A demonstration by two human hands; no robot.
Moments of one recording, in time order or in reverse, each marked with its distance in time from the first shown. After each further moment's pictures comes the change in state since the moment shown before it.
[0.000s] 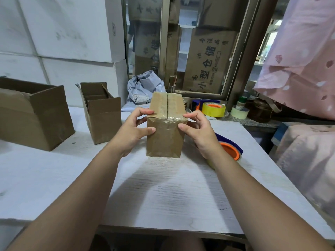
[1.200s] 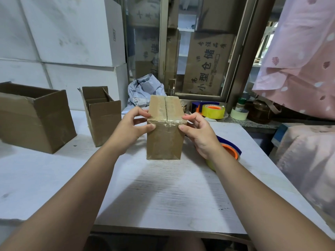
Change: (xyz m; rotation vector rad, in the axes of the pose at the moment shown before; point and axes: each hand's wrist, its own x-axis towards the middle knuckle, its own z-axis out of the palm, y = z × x) left_hand -0.001 0.016 -0.001 0.210 0.071 0.039; right_hand 0.006 0.005 -0.004 0.158 -0.023 0.060
